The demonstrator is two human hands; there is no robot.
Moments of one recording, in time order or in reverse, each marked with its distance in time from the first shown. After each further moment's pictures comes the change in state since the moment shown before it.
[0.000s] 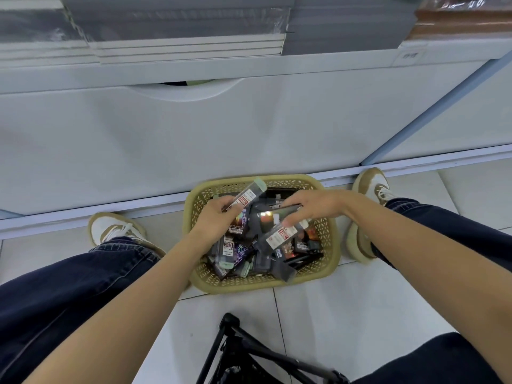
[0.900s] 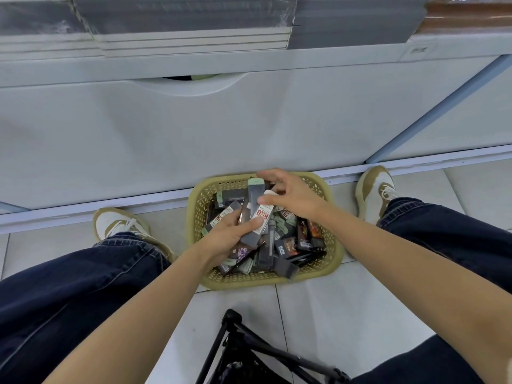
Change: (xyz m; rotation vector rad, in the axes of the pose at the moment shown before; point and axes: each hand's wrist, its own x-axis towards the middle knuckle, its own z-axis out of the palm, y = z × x) left_hand -0.022 -0.008 0.020 -0.584 -0.331 -0.234; right_hand 0.024 -0.031 0.035 0.335 0.531 -0.298
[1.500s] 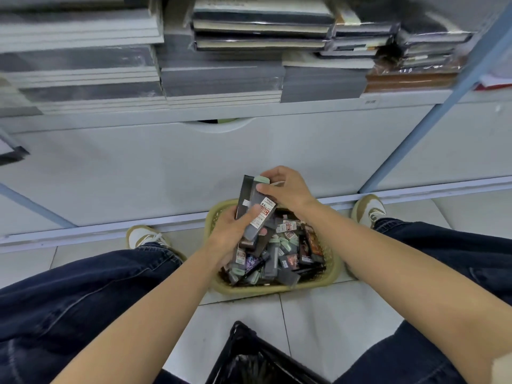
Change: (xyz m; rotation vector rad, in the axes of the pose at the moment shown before) left_hand -0.064 0.045 0.033 0.019 0.251 0.358; right_hand -0.020 -0.077 0.009 0.165 0.343 -0.054
